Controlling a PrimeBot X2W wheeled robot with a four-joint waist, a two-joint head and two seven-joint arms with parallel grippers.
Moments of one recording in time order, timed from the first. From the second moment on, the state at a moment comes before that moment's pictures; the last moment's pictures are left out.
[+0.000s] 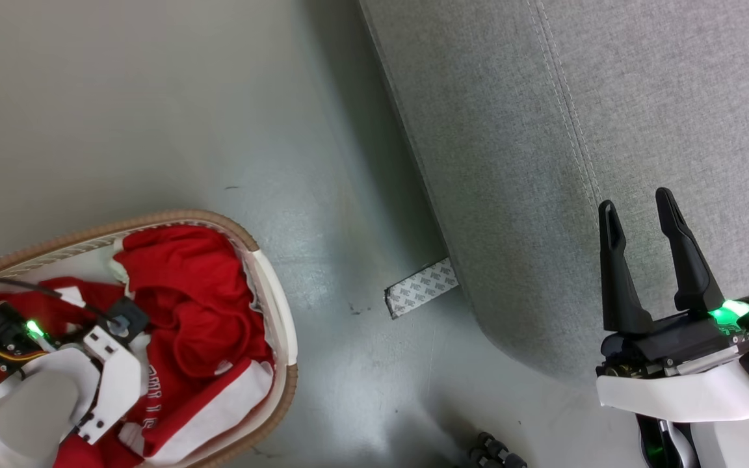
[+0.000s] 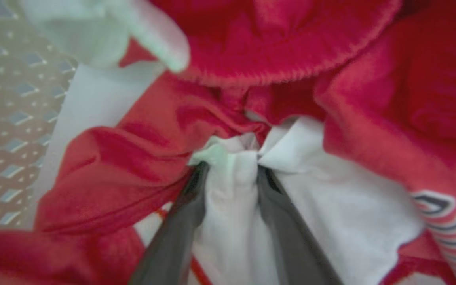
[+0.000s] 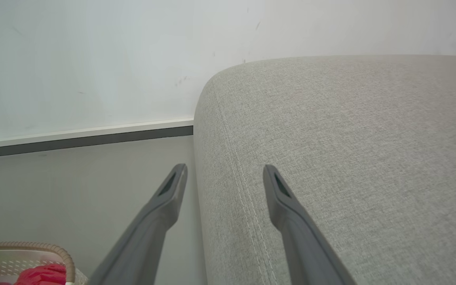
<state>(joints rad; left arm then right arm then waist) -0.80 0.56 -1.07 1.01 -0.28 -0.13 0.04 -0.27 -0.05 0.16 -0.07 0.35 0.13 -0.26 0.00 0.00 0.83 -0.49</state>
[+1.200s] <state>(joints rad) -0.66 0.23 -0.95 0.94 -0.55 -0.10 -0.26 -0.18 -0.05 0.08 0.11 0.16 0.13 -0.26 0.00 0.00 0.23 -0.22</state>
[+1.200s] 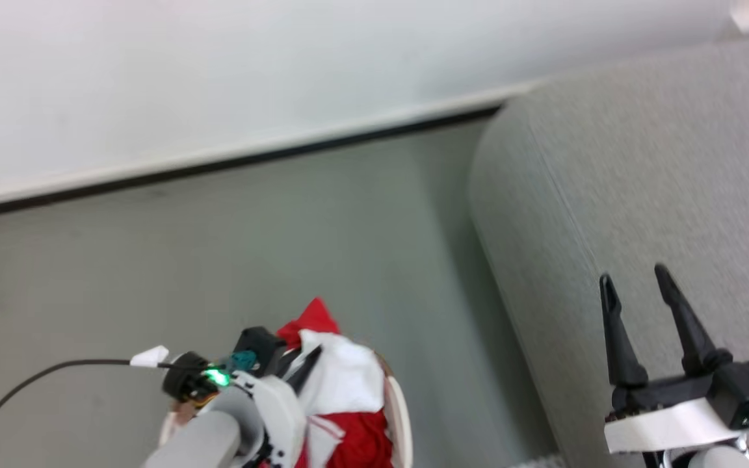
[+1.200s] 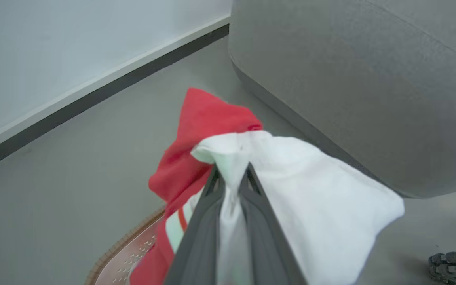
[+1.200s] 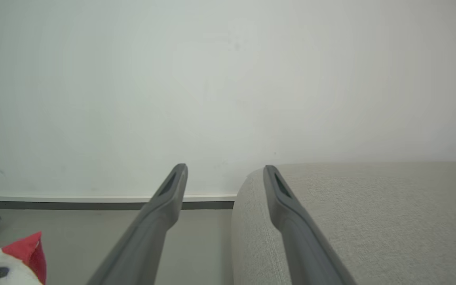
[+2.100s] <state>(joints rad) -0.61 0.40 -0.67 0.14 -0.58 0.08 -0.22 -0.10 -0.05 0.21 0.12 0.21 0.13 -0.26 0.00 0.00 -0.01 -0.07</state>
